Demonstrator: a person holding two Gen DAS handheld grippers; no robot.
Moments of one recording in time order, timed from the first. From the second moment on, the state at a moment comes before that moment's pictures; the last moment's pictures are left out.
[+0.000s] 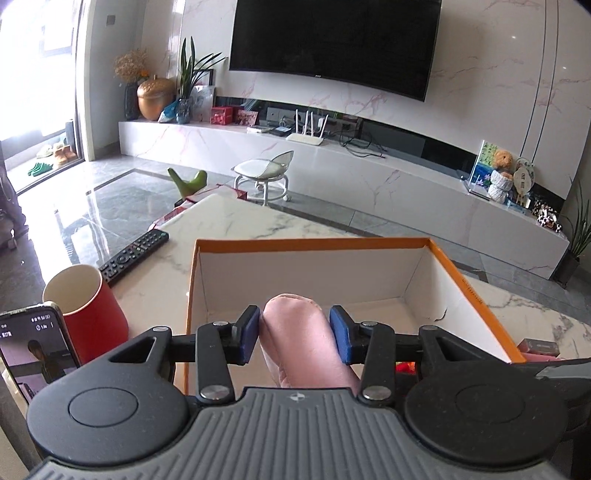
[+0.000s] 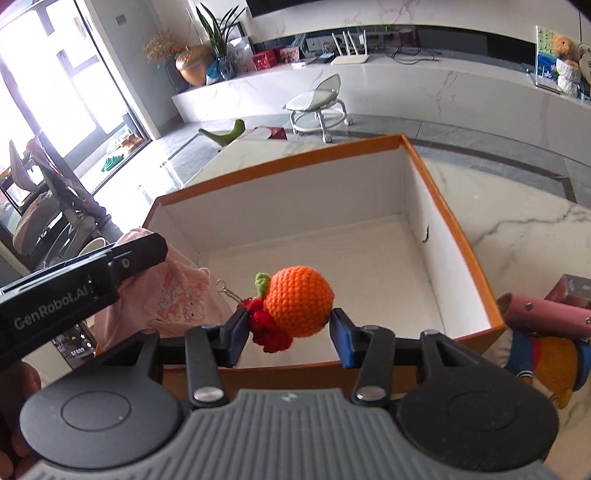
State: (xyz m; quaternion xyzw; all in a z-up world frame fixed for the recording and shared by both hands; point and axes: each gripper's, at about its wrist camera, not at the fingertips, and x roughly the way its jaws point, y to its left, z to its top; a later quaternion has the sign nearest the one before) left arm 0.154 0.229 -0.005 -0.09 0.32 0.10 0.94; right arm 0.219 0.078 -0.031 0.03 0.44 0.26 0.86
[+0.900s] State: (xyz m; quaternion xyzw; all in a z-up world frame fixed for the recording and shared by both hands) left arm 0.138 0.243 -0.006 -0.09 0.33 0.12 0.93; right arm 0.210 0.097 -0.025 0.00 0.44 0.28 0.85
